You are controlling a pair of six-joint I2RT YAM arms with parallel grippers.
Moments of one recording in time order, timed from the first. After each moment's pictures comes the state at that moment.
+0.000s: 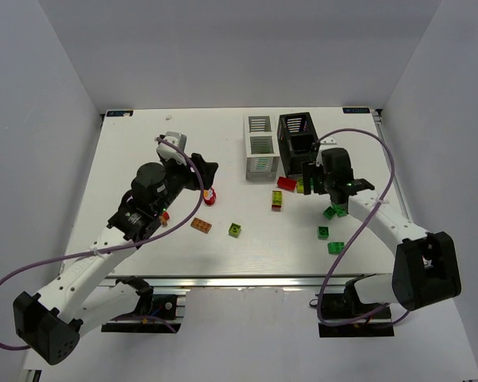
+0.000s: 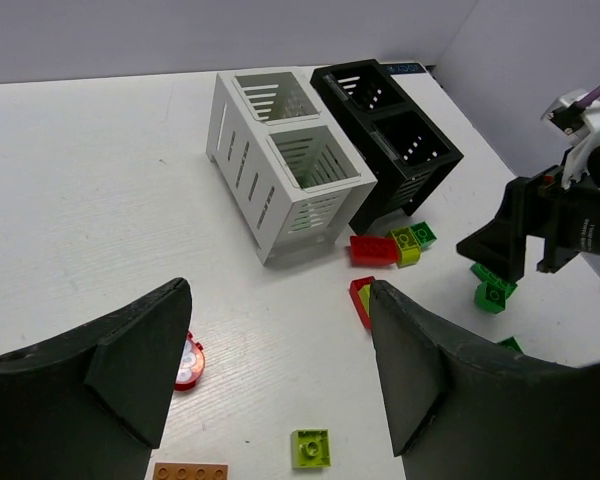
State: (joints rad) left arm -0.58 0.95 0.84 0.02 -0.10 -0.27; right arm 0.37 1.35 0.87 -0.23 0.15 0.06
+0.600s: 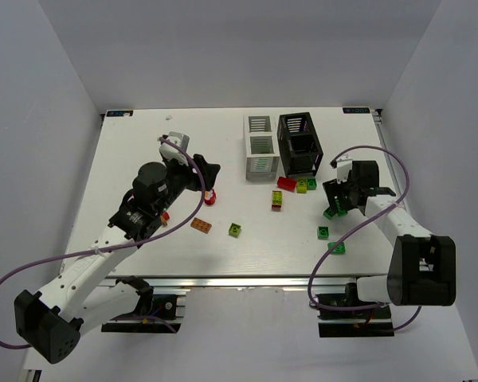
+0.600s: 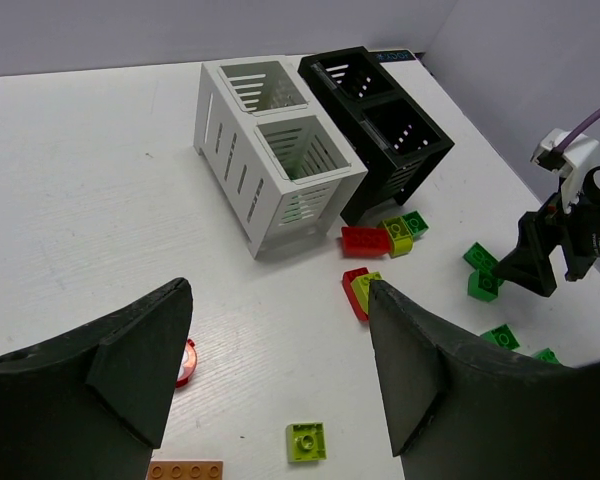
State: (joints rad) left arm -0.58 0.96 0.84 0.02 -0.06 -0.27; right arm 0.05 1.33 0.76 -0.34 -0.07 -0.33
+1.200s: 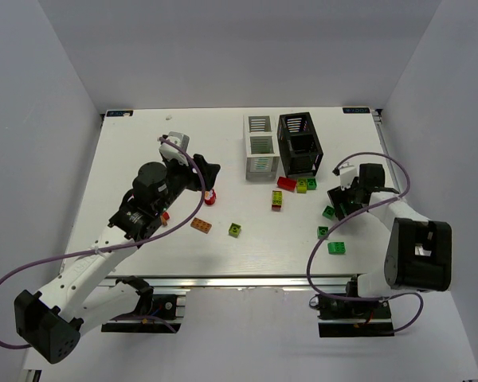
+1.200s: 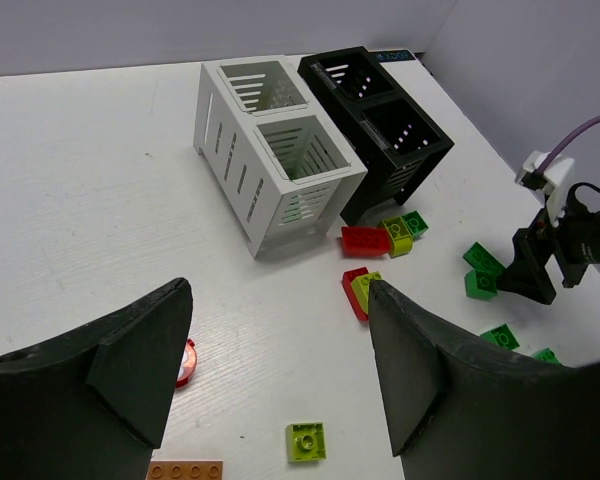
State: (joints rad) left arm -0.58 0.96 0.84 0.02 -0.06 -0.27; right arm -0.07 1.41 0.74 -0.34 -0.15 -0.50
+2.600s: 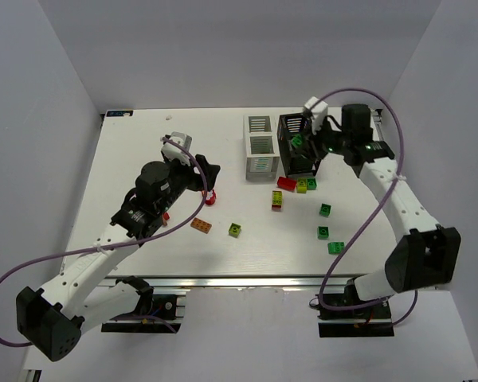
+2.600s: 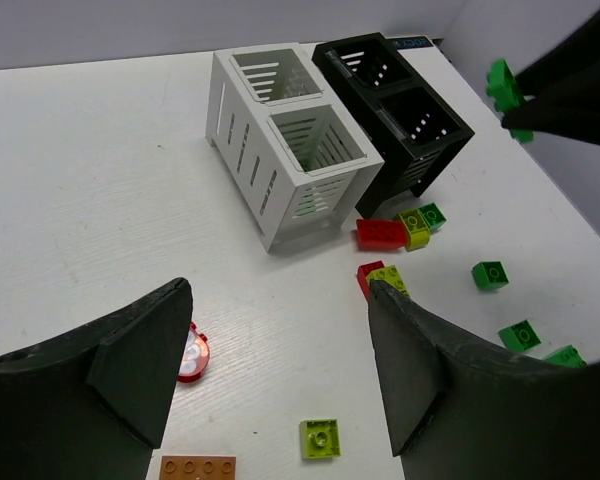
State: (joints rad) left arm -0.58 0.98 0.84 0.01 -0.08 -0.25; right arm 0.20 1.42 1.29 -0.44 -0.53 -0.45
